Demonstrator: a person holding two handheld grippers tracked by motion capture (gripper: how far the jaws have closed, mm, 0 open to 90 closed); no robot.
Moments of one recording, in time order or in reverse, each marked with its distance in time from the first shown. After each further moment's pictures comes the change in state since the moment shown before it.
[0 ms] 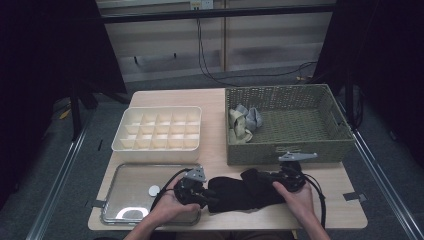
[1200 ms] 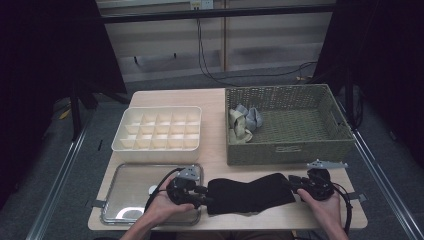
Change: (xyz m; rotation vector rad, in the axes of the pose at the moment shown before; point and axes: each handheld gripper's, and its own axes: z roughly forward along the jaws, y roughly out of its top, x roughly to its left) left arm 0.003 -0.007 -0.013 -0.015 0.081 -0.037; right arm -0.037 -0.031 -0.044 0.003 -0.172 0.048
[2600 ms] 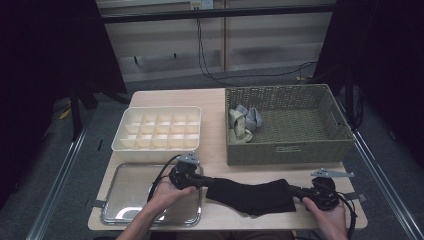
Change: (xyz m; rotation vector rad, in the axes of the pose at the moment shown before) left arm 0.027 0.025 0.001 -0.073 -0.044 -0.068; right arm 0.008 -0.018 -0.015 0.027 0.012 0.040
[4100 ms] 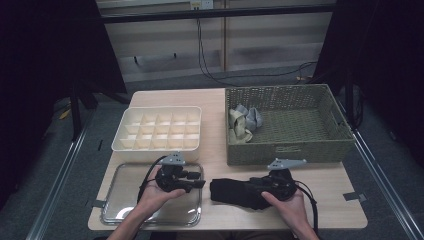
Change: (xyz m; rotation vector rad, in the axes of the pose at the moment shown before) left arm -0.003 -0.015 -0.039 -0.087 0.069 -0.004; right arm 0.083 0.042 0.059 0.006 0.222 -0.201
